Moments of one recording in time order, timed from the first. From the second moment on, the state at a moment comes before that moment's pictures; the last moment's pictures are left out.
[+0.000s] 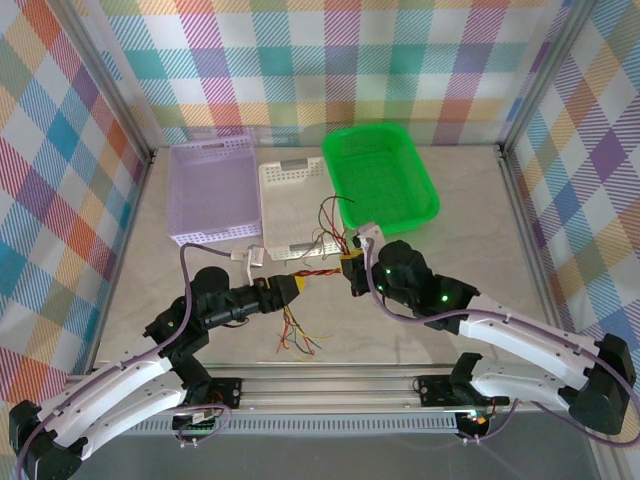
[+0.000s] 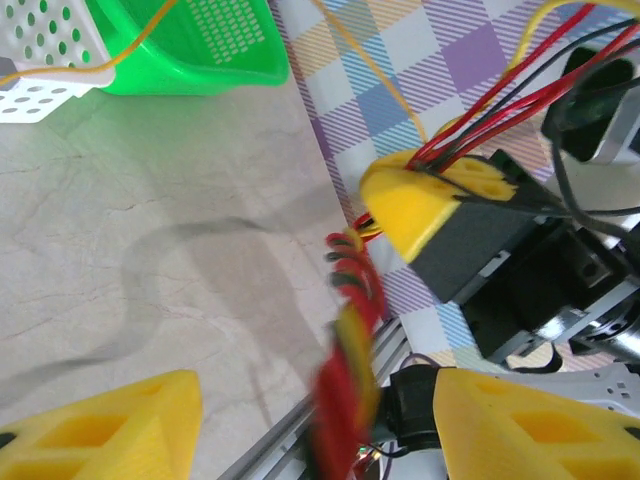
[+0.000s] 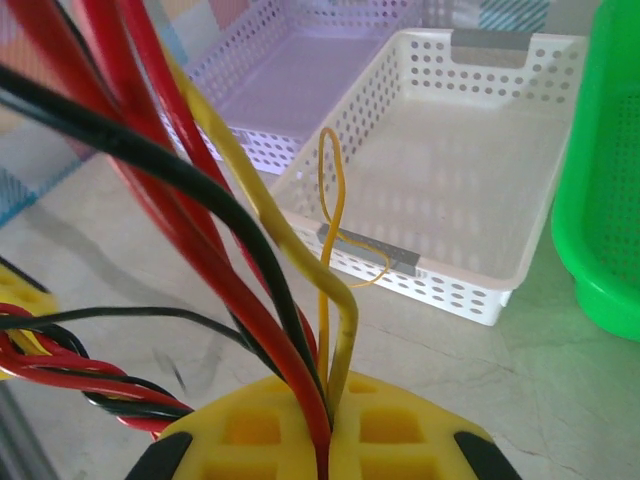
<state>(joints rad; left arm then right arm) -0.77 0.64 0.50 -0.11 0.28 -0.94 0.95 1.00 0.78 -0.21 0.13 0.32</state>
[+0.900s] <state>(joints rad) -0.81 0.58 0.34 0.09 0.30 -1.01 0.59 0.82 0.42 0.27 -0.46 1.08</state>
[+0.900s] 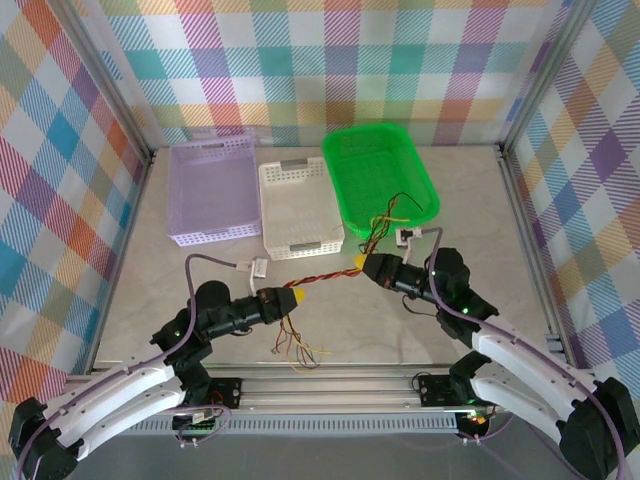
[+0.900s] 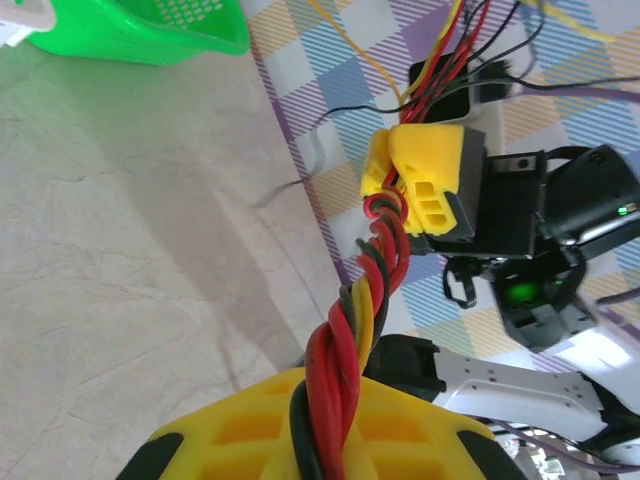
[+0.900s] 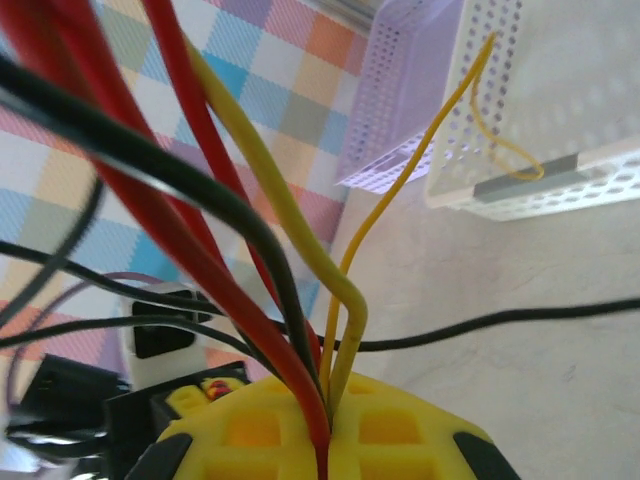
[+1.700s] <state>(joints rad) -0.80 0.66 0.77 -0.32 0.19 -0.76 0.48 0.86 0.80 -0.16 -0.39 0.78</state>
